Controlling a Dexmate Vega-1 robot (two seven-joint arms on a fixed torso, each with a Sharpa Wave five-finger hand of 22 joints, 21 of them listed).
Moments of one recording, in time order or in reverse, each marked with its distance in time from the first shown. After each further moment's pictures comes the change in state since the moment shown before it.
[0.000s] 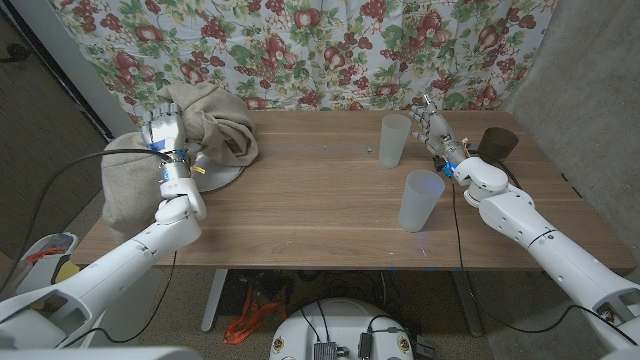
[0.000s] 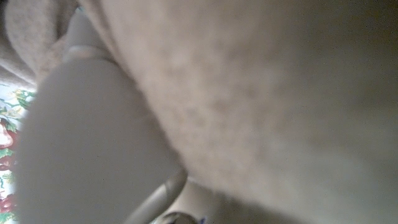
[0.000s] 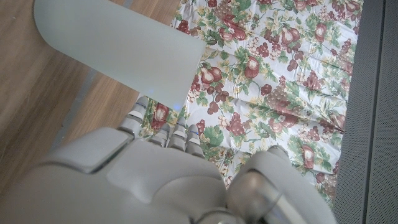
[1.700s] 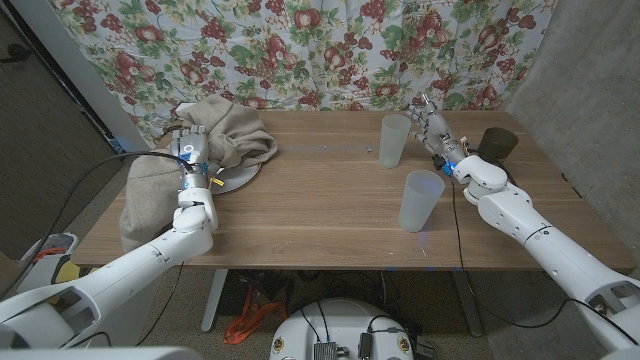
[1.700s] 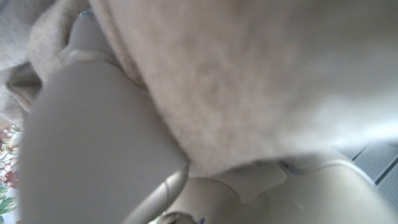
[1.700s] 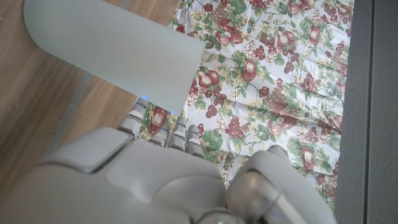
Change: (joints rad) left arm -0.046 0.012 0.175 0.017 0.039 0.082 -0.201; left_hand 0.006 -0.004 0.001 -0.001 0.042 0.001 0.000 0.060 -0.069 0.022 0.001 0.004 -0.004 0.022 -0.003 -0.038 -0.008 -0.082 0.047 0.022 -0.005; right arm 0.040 0.019 -0.014 0.072 0.012 0.031 0.063; right_hand 0.004 0.004 -0.003 -0.003 0.000 0.000 0.000 0.000 0.000 0.000 0.000 0.000 0.000 0.000 0.000 0.000 0.000 0.000 0.000 0.000 0.000
